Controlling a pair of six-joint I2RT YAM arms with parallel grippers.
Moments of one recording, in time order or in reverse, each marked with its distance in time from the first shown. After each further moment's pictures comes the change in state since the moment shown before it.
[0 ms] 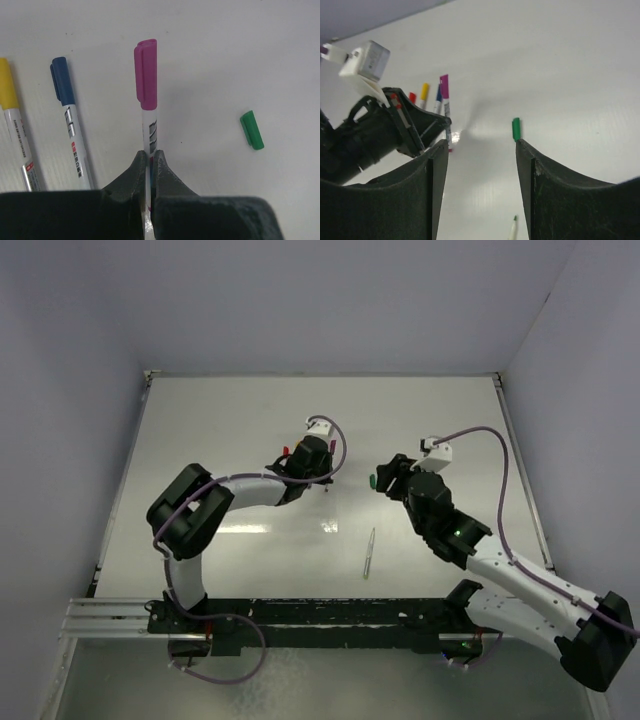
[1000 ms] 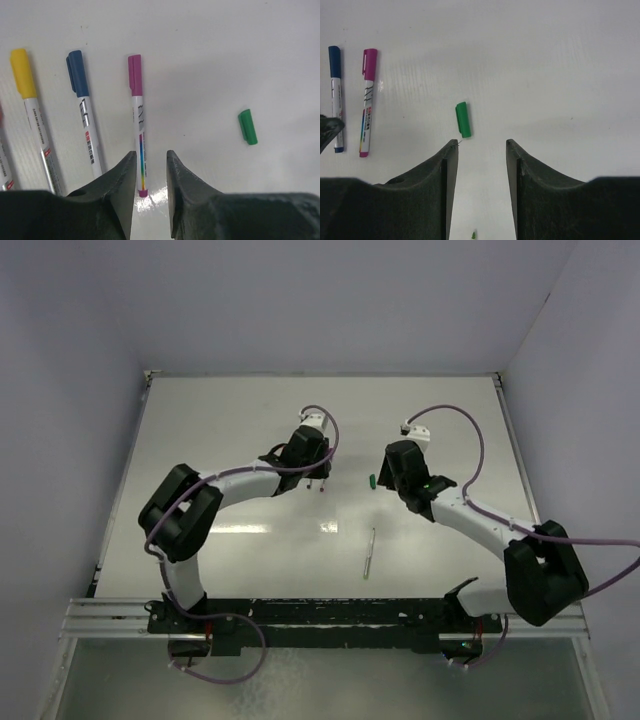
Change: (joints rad) left arm 0.055 0.022 0.104 -0.198 0.063 -0.058; right arm -0.212 0.464 0.151 -0.138 -0.127 -0.006
